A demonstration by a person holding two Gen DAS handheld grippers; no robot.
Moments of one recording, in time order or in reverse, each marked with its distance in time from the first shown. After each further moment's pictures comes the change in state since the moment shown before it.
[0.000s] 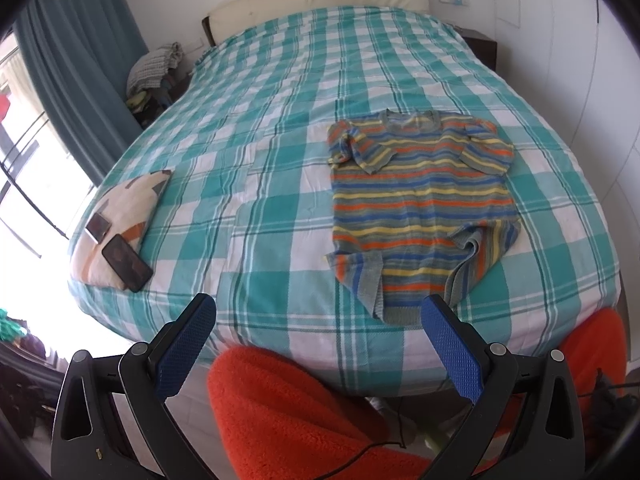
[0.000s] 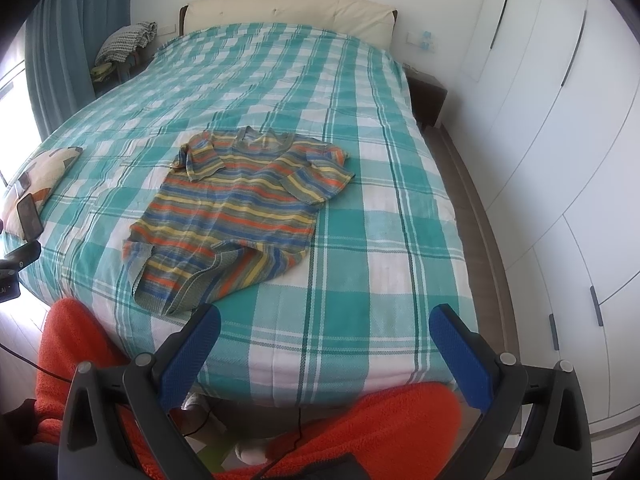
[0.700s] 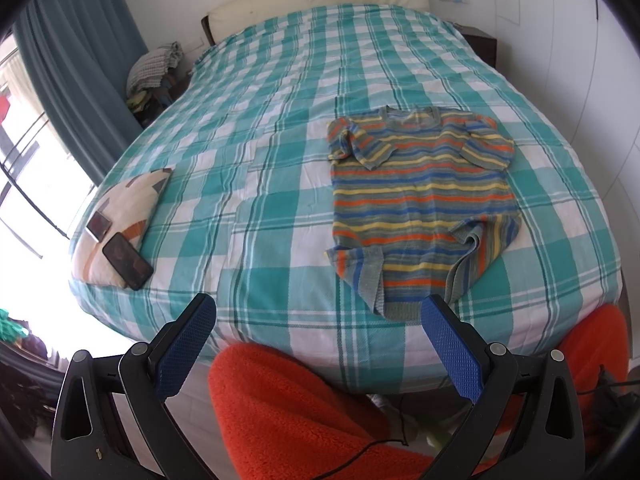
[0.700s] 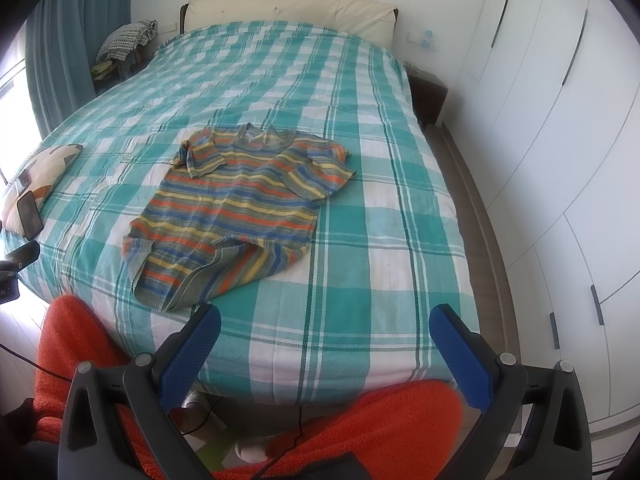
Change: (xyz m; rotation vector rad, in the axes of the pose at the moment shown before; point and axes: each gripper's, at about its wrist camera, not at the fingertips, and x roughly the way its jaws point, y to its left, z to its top) left arm 0.000 0.005 -0.006 0.002 0.005 -0.003; right arm 0.001 0.003 -0.005 -0.005 0.007 0.003
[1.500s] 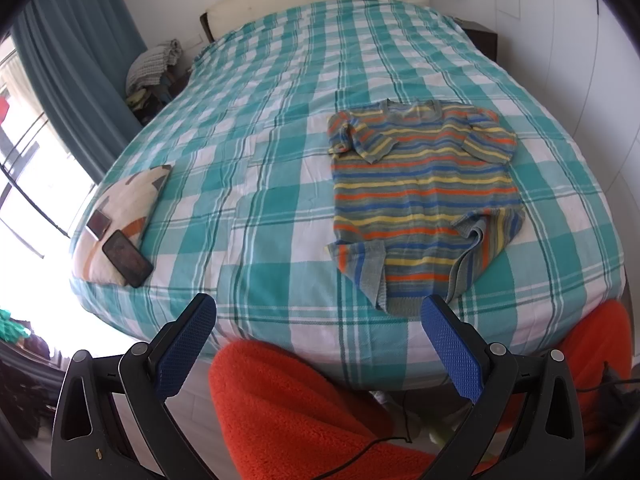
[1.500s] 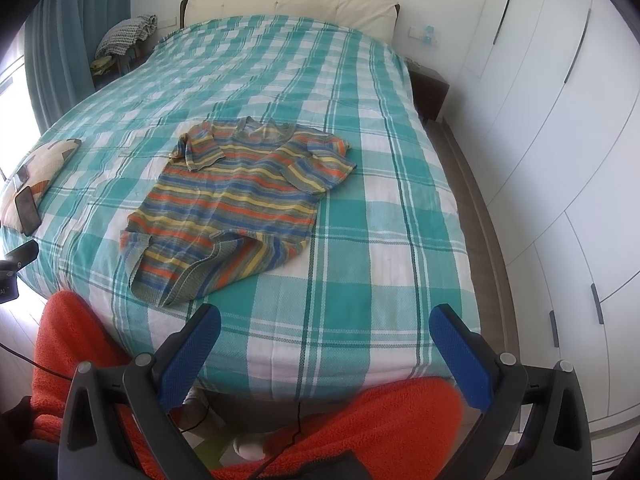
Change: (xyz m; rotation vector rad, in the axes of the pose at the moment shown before) left arm 0.002 0.002 -0.007 0.001 0.004 0.003; right arm 0.008 -0.002 -0.006 -0.001 0.011 0.000
